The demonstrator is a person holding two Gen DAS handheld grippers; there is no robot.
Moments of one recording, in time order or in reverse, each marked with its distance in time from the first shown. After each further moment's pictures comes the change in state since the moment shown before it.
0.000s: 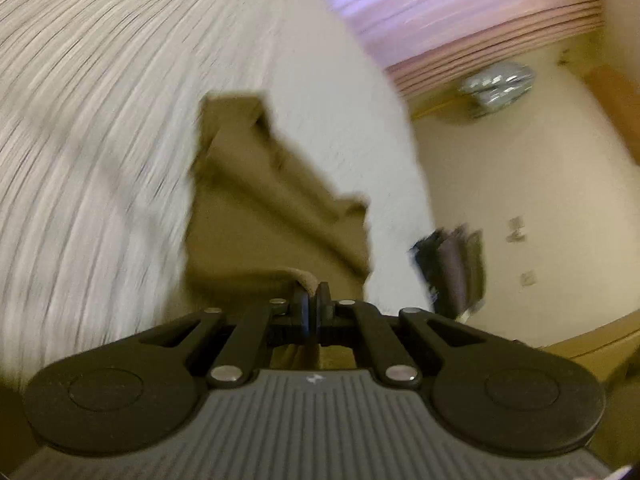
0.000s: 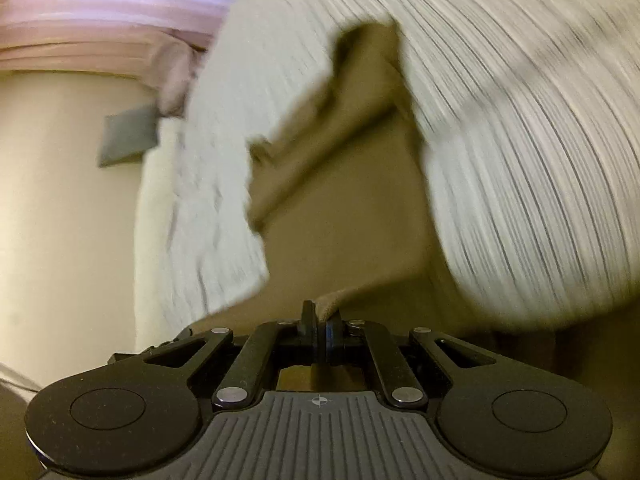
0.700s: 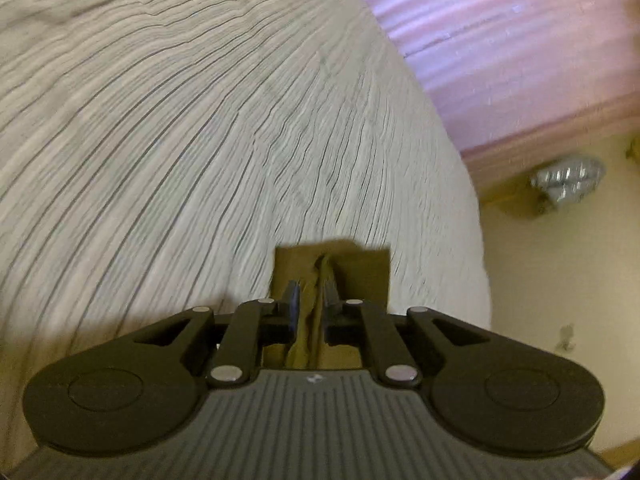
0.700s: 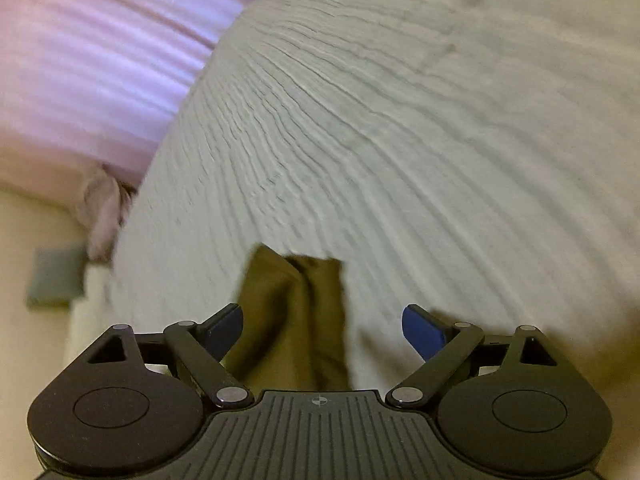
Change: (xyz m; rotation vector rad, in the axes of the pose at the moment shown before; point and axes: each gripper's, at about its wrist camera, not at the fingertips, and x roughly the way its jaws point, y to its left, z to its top) left arm 0.105 0.070 0.121 -0.144 -0.173 0.182; right arm 0.060 -0.037 0.139 0.030 -0.400 -0.260
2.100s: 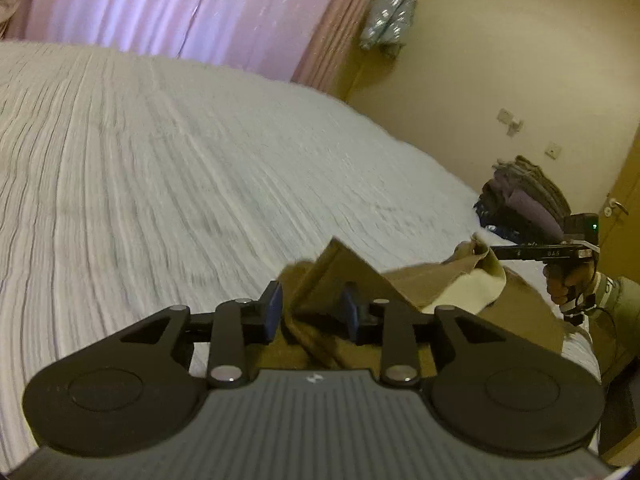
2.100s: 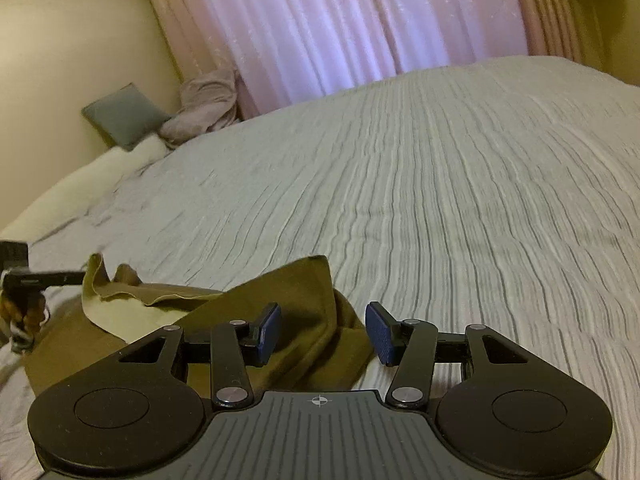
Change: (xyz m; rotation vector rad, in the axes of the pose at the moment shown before) left arm 0.099 -0.026 0.013 0.857 0.032 -0.265; right arm 0.080 0.040 -0.023 -0.730 -0.133 0.155
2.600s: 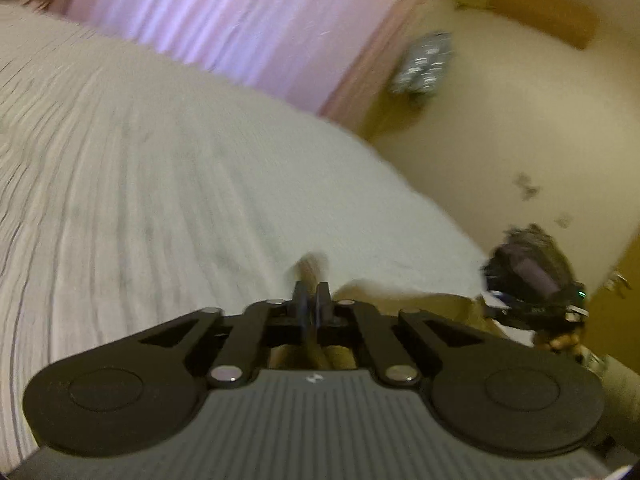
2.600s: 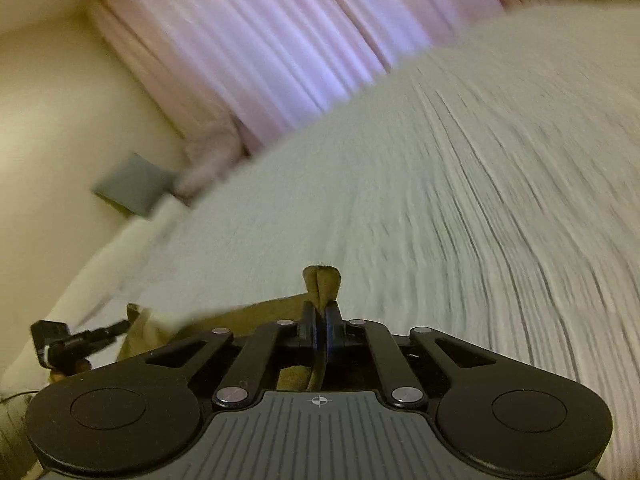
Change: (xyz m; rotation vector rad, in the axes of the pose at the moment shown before) left arm 0.007 0.018 0.009 -0.188 -0.099 0.056; right arm 0.029 -0.034 0.006 0.291 -0.028 0.074
